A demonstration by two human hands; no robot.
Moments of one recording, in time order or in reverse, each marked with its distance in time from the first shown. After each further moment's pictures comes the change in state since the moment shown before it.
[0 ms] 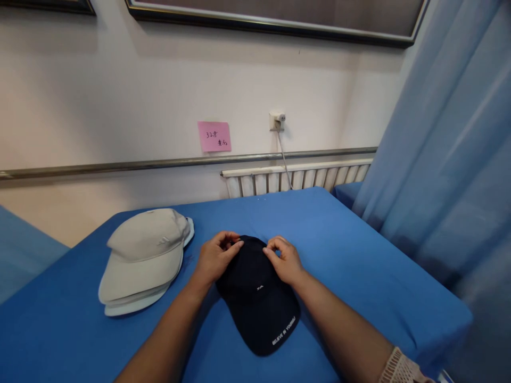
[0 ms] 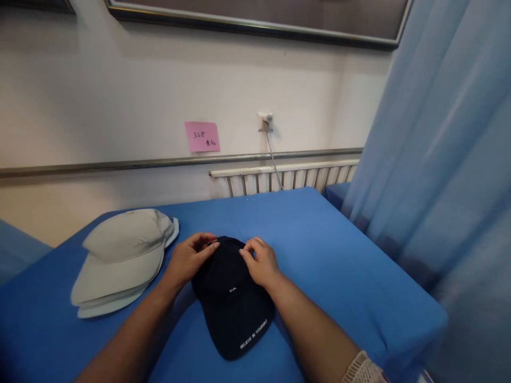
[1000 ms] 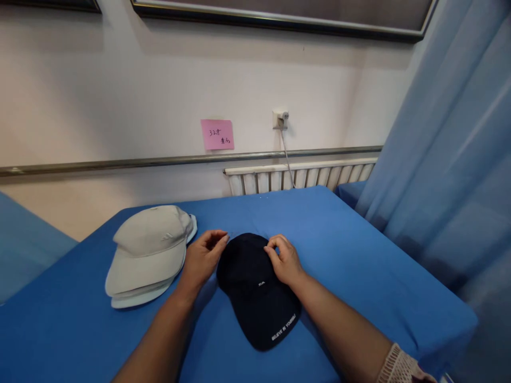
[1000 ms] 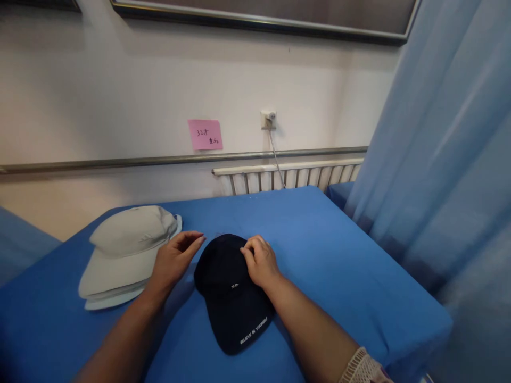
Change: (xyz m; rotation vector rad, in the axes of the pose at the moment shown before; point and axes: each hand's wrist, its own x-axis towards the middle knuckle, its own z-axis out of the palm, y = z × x) left_hand -0.011 -0.011 -0.020 -0.046 0.158 -0.004; right_hand -0.005 0.004 0.005 -0.117 0.036 -0.077
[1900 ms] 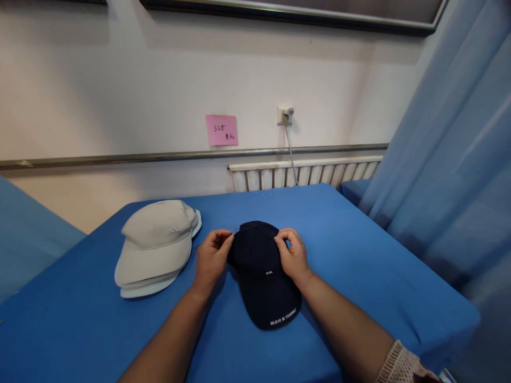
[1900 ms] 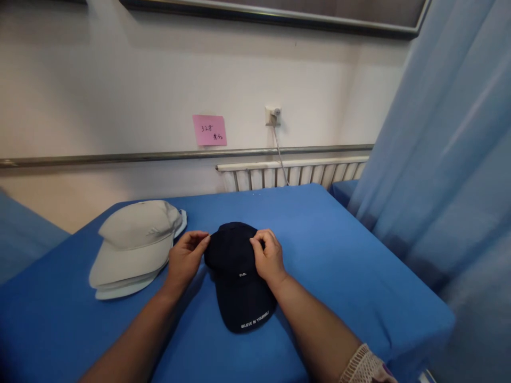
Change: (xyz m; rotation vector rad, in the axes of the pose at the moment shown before) left_hand -0.012 -0.018 0.025 -0.260 0.123 -0.074; right_hand -0.001 -0.007 -0.002 0.121 0.195 0.056
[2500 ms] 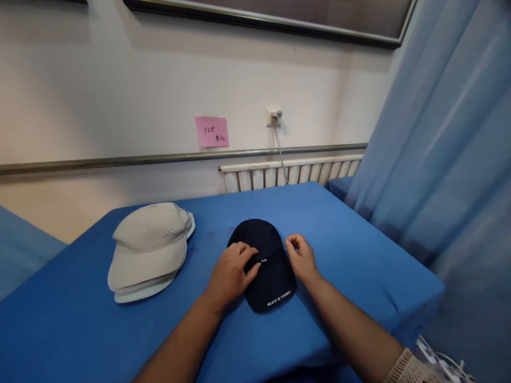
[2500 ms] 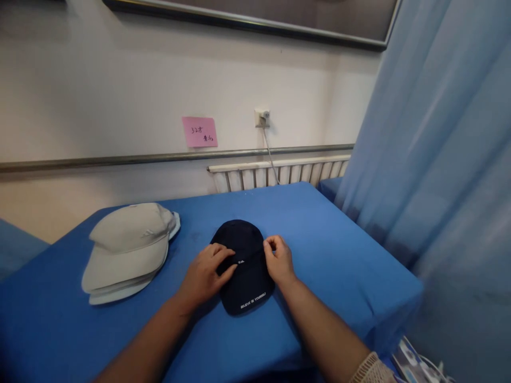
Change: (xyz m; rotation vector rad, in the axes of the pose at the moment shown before) left_hand -0.046 0.027 0.004 0.592 -0.490 0.650; right_hand -0.032 0.016 -0.029 -0.074 0.066 0.261
